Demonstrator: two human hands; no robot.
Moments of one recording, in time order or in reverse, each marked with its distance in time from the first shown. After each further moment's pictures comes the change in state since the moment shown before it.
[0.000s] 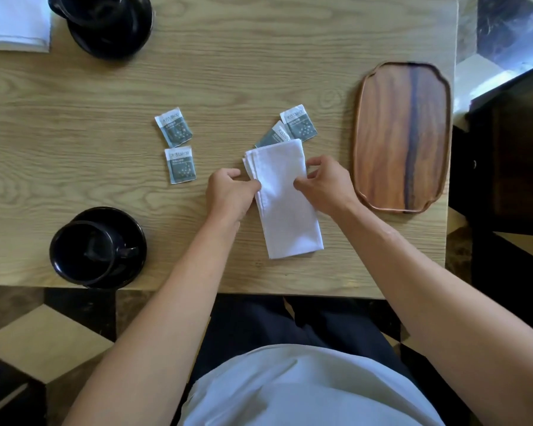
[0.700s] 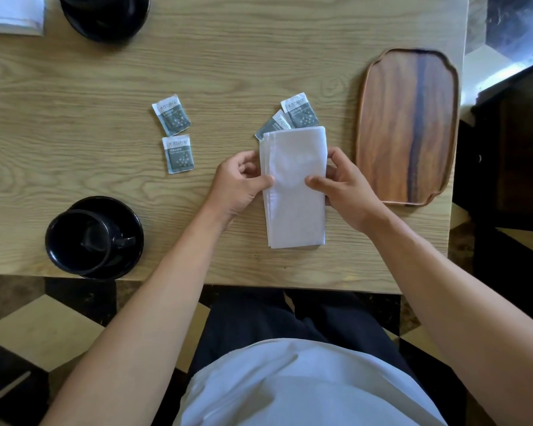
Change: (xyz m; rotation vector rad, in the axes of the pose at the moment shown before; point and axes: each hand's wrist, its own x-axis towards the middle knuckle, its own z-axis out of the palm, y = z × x) left_hand -0.007 -0.006 -0.006 -0.102 -0.330 0.248; right_hand -0.005 0.051 -0.017 0.626 -0.344 -0.193
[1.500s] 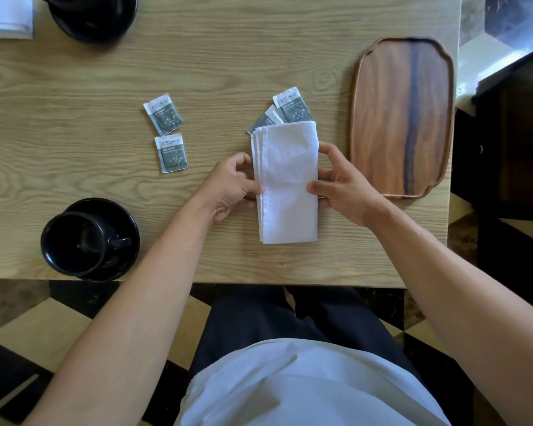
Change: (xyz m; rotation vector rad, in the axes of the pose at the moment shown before) left_hand 0.005 0.005 -0.003 0.044 -0.145 -0.221; right_hand 0.000 0.009 -0.016 0.005 -0.132 0.064
